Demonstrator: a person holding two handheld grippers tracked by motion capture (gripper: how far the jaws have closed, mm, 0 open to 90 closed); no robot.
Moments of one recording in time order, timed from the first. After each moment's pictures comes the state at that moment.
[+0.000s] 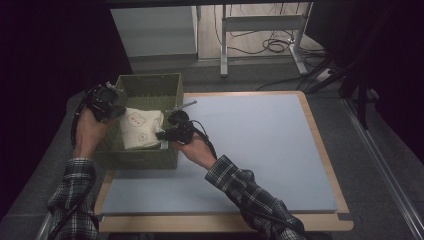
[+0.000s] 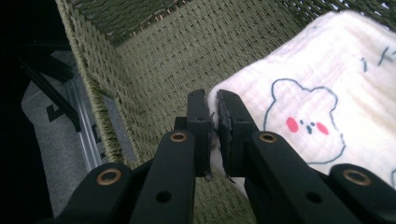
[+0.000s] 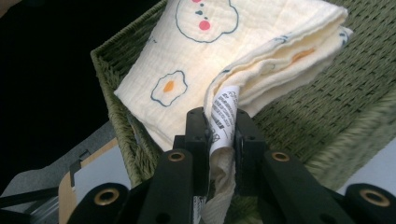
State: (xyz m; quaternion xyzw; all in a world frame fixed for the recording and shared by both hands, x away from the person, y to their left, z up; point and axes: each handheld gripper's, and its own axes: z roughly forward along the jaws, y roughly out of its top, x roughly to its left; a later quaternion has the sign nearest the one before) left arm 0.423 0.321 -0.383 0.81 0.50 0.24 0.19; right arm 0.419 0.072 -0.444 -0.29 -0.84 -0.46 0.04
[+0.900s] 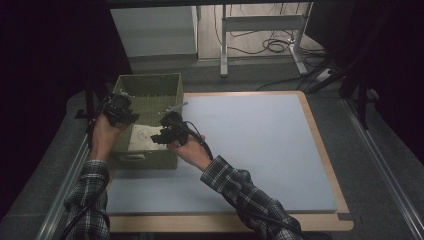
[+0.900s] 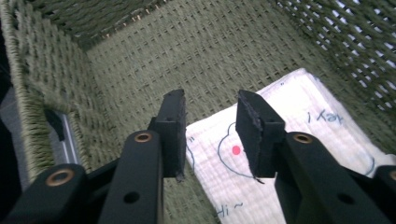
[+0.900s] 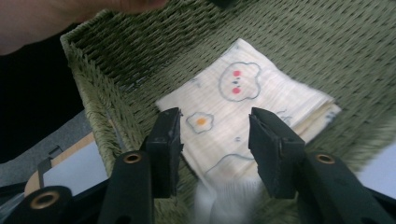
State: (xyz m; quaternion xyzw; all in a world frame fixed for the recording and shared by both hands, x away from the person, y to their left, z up) left arm 0.442 0.302 -0.424 0.81 0.50 0.24 0.21; right arm 0.414 0.087 -0.444 -0.29 -0.85 -0.43 -0.01
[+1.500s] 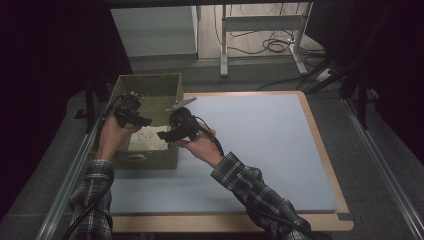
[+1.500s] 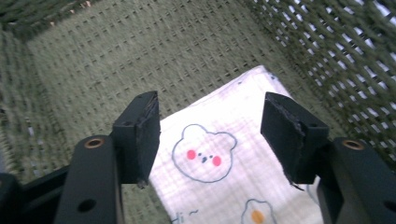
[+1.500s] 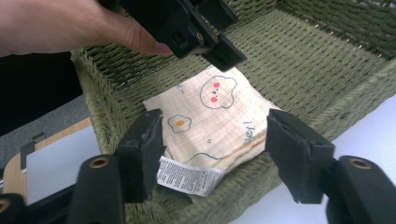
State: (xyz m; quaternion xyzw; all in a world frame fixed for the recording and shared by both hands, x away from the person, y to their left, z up) left arm 0.451 0.280 -0.433 0.82 0.50 0.17 0.22; right arm 0.415 0.060 -0.422 -0.24 -0.86 -0.44 -0.06
